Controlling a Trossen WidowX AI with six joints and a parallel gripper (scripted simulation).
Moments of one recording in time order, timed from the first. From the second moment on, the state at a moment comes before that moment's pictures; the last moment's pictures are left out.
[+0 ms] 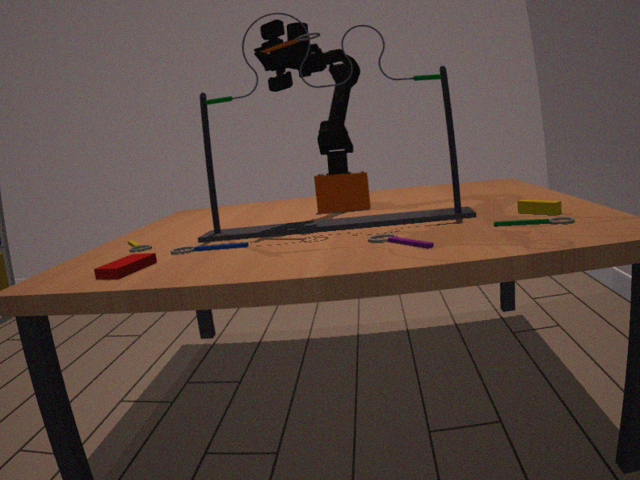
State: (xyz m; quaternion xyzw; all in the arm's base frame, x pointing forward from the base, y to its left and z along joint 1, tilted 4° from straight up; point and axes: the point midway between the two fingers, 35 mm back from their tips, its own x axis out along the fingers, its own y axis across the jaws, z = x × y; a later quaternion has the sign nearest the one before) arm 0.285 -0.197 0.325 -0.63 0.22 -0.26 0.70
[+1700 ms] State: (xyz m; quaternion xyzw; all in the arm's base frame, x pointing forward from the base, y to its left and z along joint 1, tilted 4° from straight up) arm 0.287 -0.195 0.346 -0.82 0.16 -0.26 0.48
